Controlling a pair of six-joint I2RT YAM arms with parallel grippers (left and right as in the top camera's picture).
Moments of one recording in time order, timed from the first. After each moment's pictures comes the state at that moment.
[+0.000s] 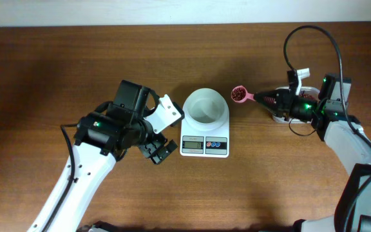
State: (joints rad) left arm -0.36 1.30 1.23 -1.07 0.24 0.51; right arm -0.18 1.63 0.90 -0.04 -1.25 0.59
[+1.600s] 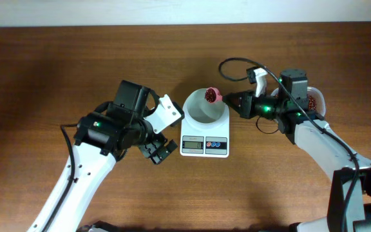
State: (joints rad) left arm -0.36 1.30 1.23 -1.07 0.24 0.51; right arm 0.11 1.63 0.90 0.07 -0.90 0.24
